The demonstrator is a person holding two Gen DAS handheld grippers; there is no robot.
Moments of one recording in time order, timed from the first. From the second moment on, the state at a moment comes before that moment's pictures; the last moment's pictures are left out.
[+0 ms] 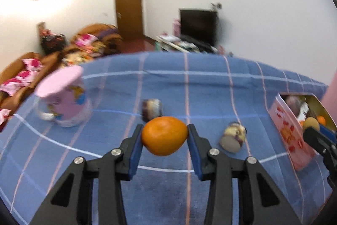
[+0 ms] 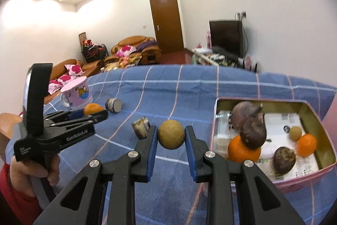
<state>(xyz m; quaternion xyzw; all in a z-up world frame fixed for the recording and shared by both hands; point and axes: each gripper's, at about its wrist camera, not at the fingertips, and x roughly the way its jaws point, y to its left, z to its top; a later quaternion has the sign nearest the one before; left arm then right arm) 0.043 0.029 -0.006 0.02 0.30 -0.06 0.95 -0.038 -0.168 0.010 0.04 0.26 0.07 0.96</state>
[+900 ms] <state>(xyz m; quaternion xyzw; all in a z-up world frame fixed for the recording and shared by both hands) -0.020 -0.013 0.007 0.03 0.24 -0.07 0.97 -0.066 -0.168 0.013 0.01 0.23 0.03 0.97</state>
